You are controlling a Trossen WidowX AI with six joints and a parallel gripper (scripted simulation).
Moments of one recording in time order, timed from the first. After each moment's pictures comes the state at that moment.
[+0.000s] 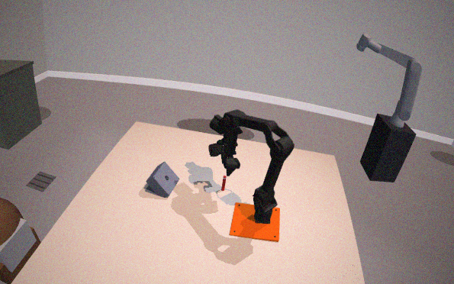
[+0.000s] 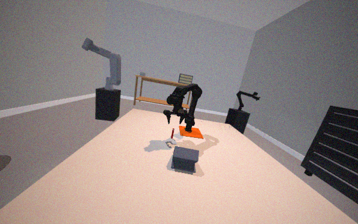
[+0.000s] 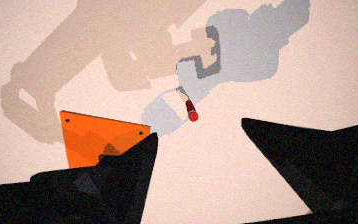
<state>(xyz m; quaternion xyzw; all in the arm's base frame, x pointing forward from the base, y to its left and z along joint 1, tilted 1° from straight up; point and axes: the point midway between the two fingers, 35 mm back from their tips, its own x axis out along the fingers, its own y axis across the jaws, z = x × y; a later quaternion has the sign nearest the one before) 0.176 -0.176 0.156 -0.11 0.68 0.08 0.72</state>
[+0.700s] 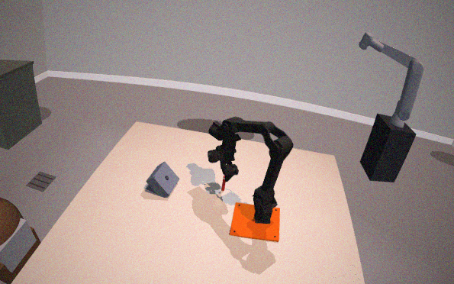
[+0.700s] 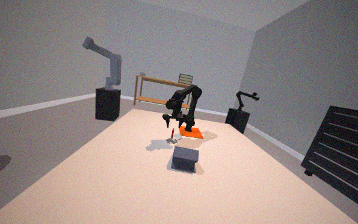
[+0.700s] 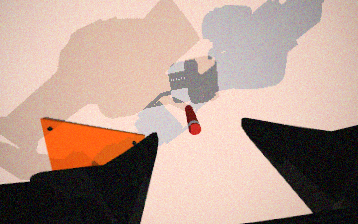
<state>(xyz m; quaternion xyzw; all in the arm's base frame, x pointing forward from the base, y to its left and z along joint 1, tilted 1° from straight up) 0.180 -0.179 0.124 -0.11 0.68 0.08 0.72</state>
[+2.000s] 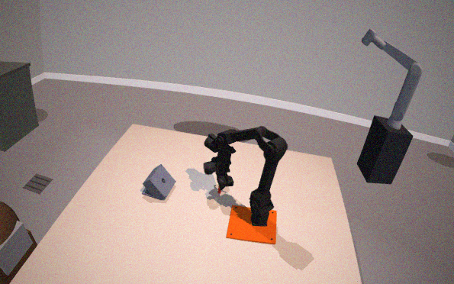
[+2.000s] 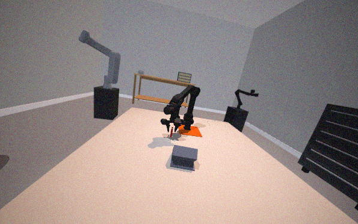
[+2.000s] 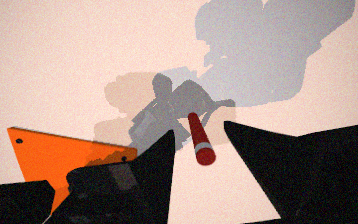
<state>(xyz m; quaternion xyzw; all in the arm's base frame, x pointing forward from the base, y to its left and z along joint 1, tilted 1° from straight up) 0.180 -0.179 0.079 -0.10 0.68 0.08 0.72</state>
